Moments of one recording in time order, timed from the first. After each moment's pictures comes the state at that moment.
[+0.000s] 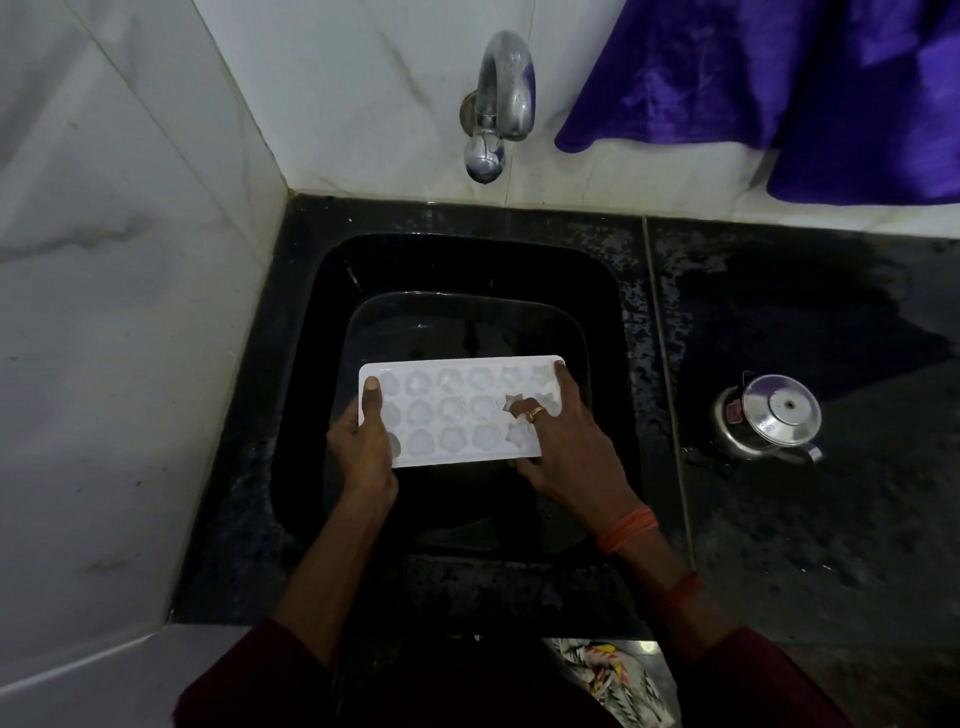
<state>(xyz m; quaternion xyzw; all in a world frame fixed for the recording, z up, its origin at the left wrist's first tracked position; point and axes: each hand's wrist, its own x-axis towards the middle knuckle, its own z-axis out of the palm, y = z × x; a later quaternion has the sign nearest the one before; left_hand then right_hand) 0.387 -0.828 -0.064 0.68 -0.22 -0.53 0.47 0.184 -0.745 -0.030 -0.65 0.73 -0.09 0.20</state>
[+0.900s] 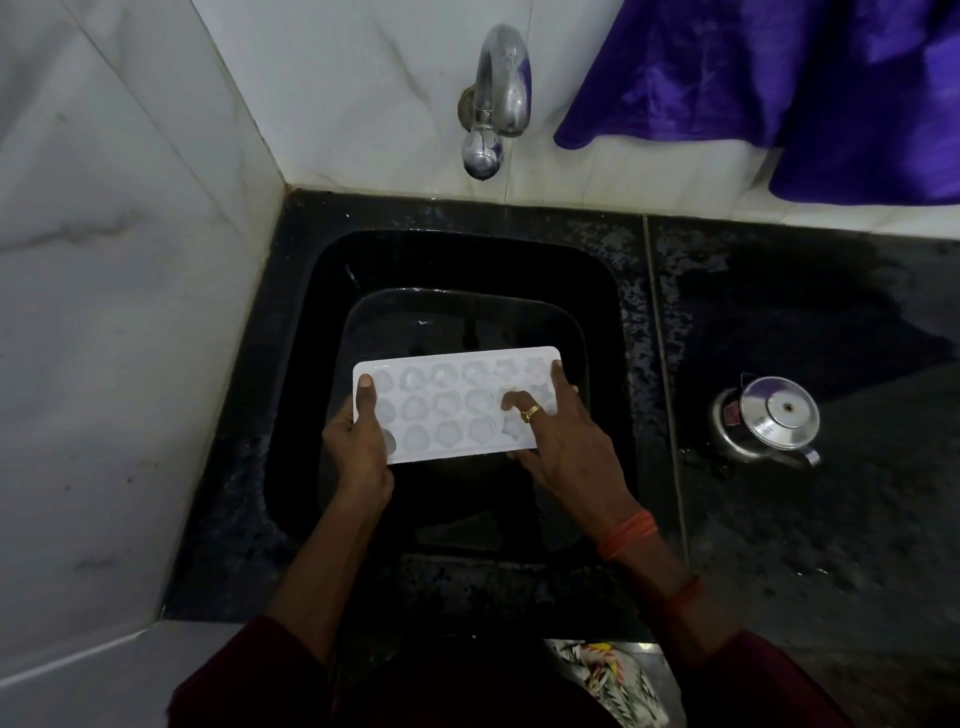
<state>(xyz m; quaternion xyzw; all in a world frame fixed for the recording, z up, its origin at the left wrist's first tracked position) 0.386 -0.831 -0.070 0.67 -0.20 -0.54 0.47 0.182 -0.747 -0.031 -0.65 0.73 -0.09 0.18</state>
